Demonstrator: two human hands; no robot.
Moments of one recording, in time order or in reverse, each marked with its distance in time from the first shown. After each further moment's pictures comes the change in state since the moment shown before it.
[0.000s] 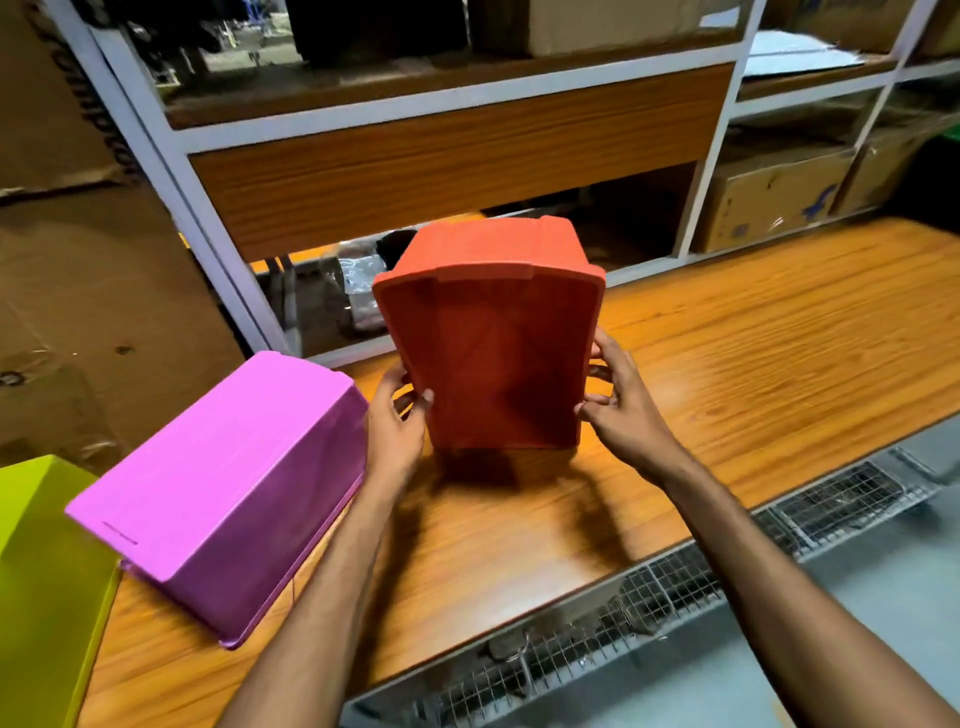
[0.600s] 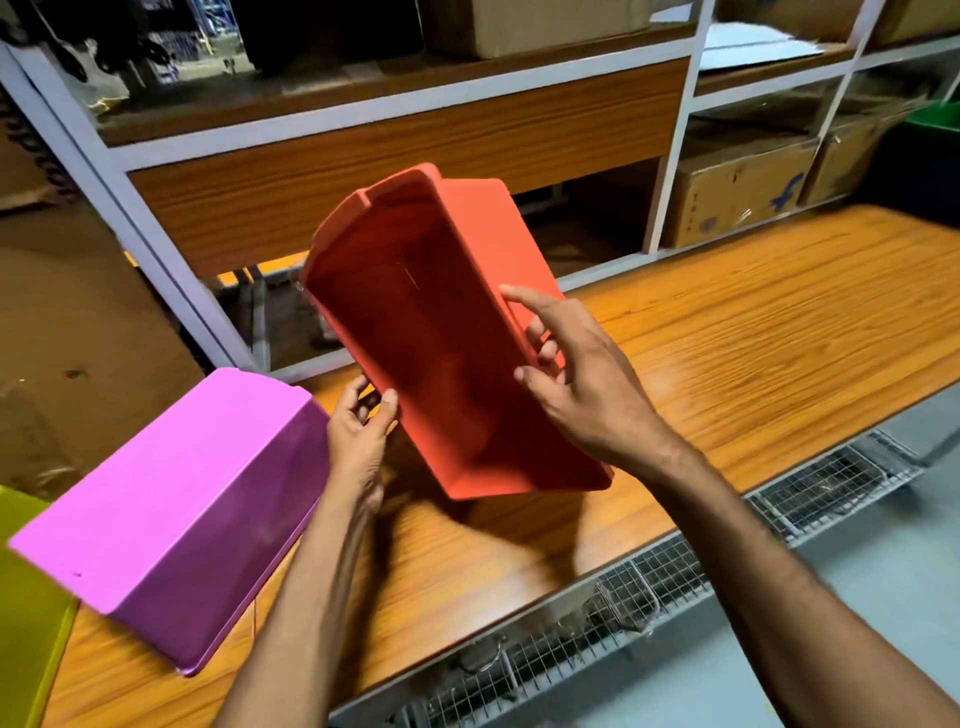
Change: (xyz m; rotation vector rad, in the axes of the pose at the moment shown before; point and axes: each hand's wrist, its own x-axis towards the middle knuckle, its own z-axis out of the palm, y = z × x) left_hand -0.003 0.012 0.027 -0.443 0.038 -0.224; right_hand -0.008 -0.073 -0.031 -0.308 0.014 -0.302
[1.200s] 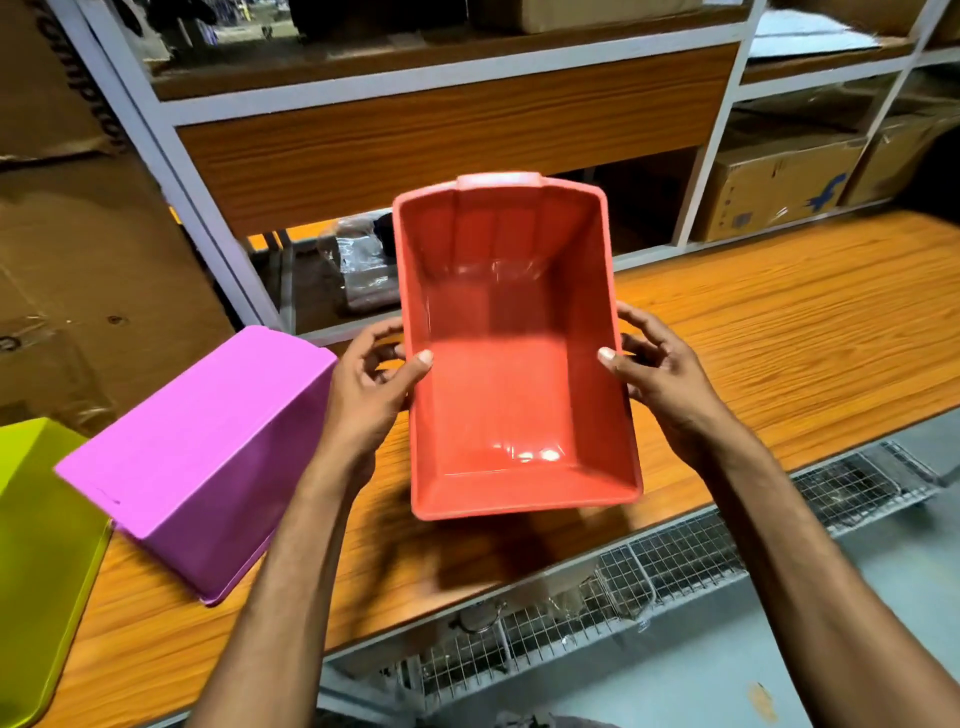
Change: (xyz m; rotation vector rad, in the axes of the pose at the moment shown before) left_hand -0.055 0.069 -0.001 0.171 -0.125 0.112; right_hand -0.022 0.064 -0.015 0.726 -0.026 0.419
